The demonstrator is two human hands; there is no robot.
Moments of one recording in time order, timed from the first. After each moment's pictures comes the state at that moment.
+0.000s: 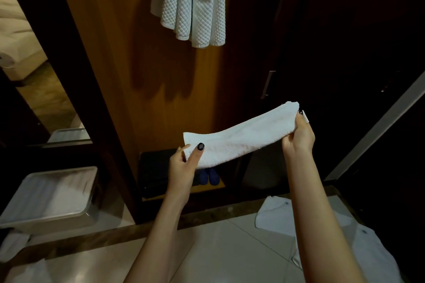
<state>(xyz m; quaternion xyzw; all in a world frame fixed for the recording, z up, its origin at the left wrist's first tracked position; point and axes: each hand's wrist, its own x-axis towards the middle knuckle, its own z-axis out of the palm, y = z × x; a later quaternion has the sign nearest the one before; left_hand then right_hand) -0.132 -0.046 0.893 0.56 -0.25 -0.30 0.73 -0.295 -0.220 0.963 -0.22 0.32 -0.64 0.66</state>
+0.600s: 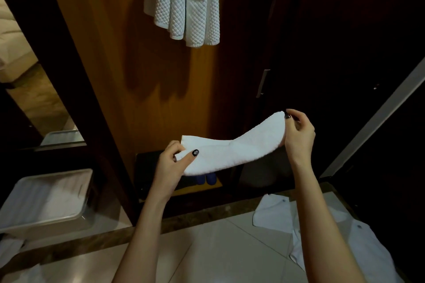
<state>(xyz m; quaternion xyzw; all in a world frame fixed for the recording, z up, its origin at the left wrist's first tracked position) -0.105 -0.035 0.897 0.63 -0.39 -0.24 0.63 -0.320 -0.223 0.941 -0.63 0.46 -0.55 0.31</state>
